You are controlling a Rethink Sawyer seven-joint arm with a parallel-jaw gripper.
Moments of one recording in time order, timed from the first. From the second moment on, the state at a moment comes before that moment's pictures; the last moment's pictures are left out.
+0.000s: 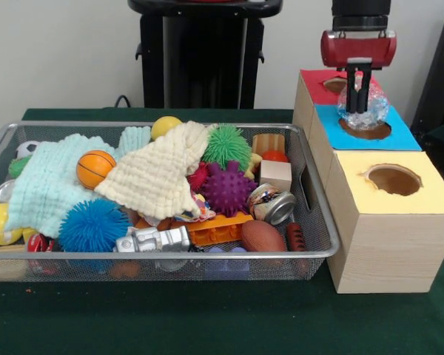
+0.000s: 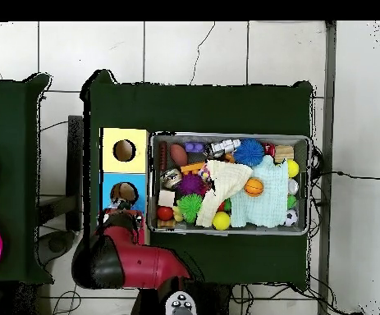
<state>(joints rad) 0.02 -0.79 0.06 2.17 0.21 -0.20 1.67</state>
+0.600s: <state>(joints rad) -0.02 -0.68 0.08 2.13 0.17 -0.32 1.67</state>
